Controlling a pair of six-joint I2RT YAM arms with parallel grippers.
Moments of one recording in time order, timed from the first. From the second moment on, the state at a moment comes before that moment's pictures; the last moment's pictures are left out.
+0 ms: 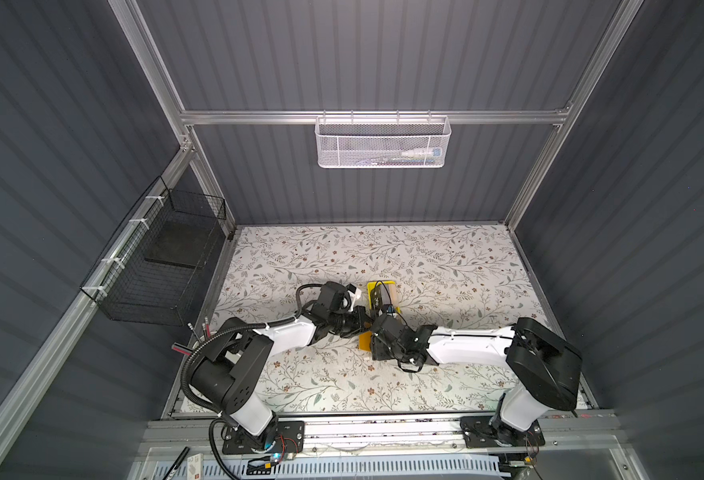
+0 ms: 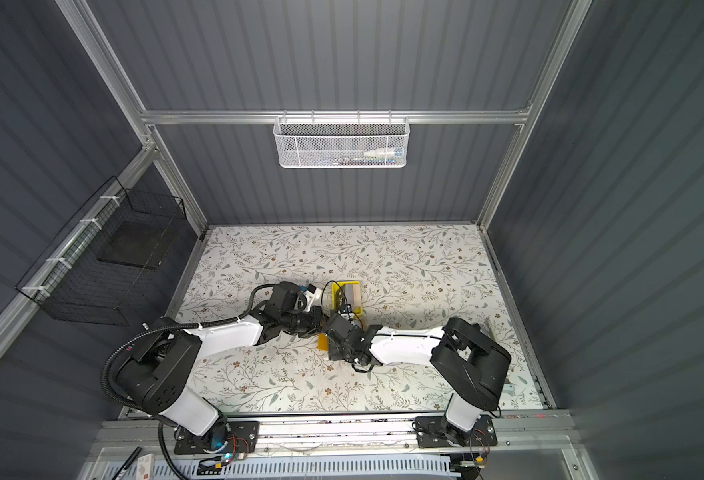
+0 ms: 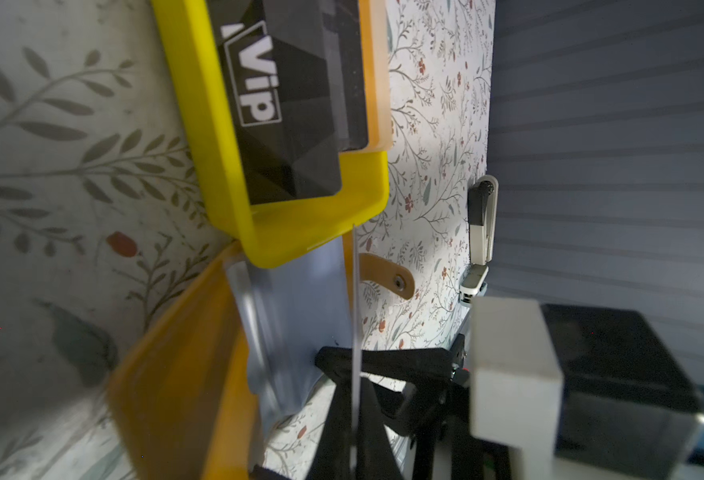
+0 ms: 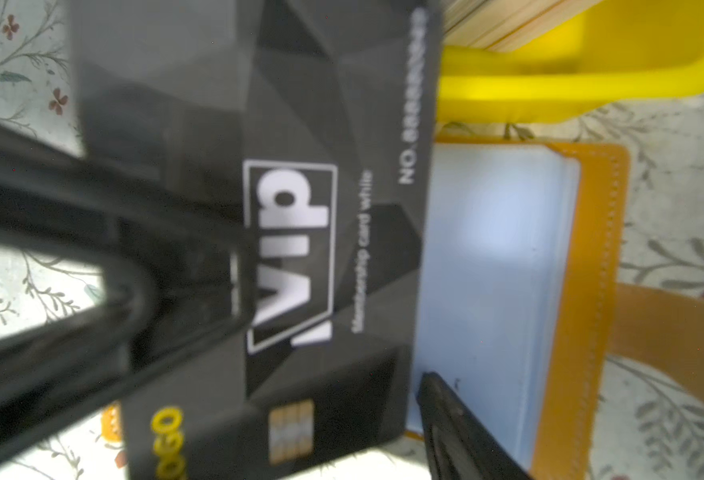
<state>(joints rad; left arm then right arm) -0.61 1.61 0.74 0.12 0.63 -0.83 1.02 1.66 0.85 -0.23 0.19 0.81</state>
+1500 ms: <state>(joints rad) -0.57 1.64 0.64 0.19 0.67 -0.82 0.75 1.49 0.64 -0.23 -0.01 0.77</state>
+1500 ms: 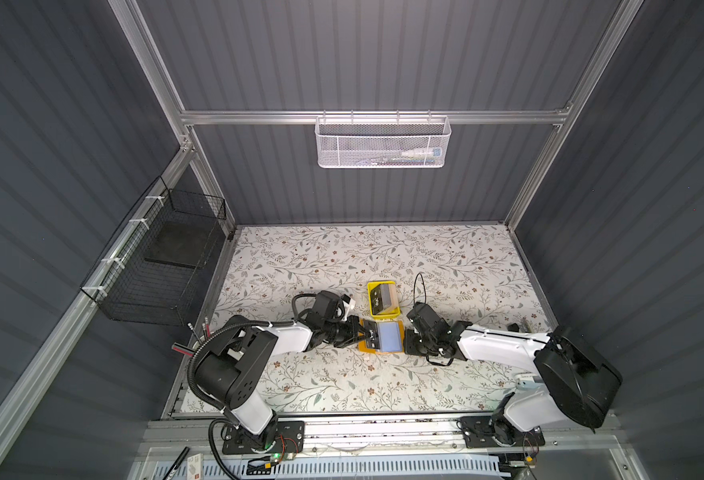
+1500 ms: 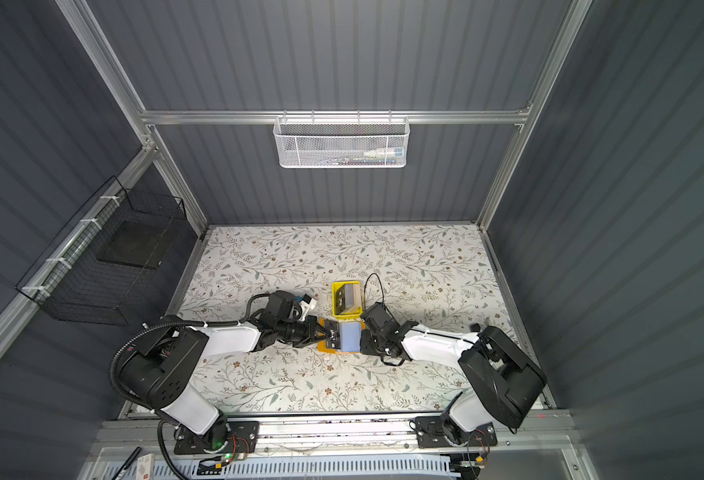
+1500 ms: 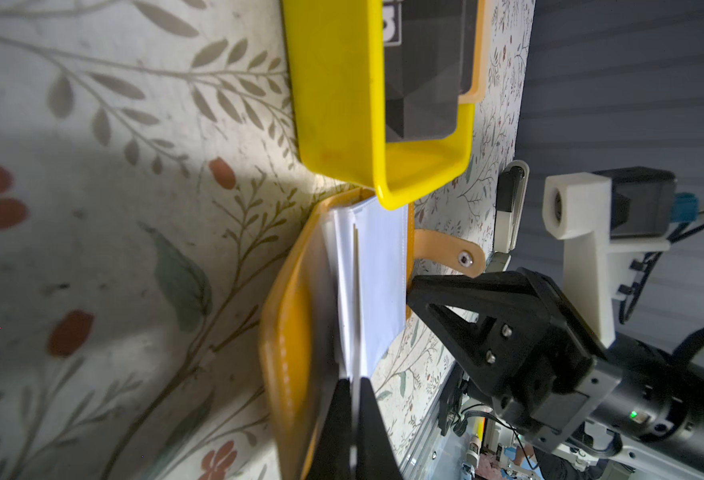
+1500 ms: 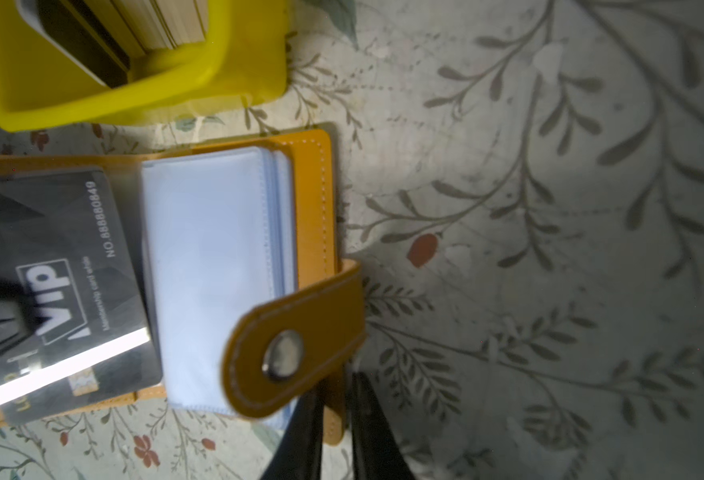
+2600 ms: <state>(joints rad) -0.56 1.70 0.62 0.30 0.75 -0.90 0.75 1.49 0.64 -0.23 0.01 0.76</state>
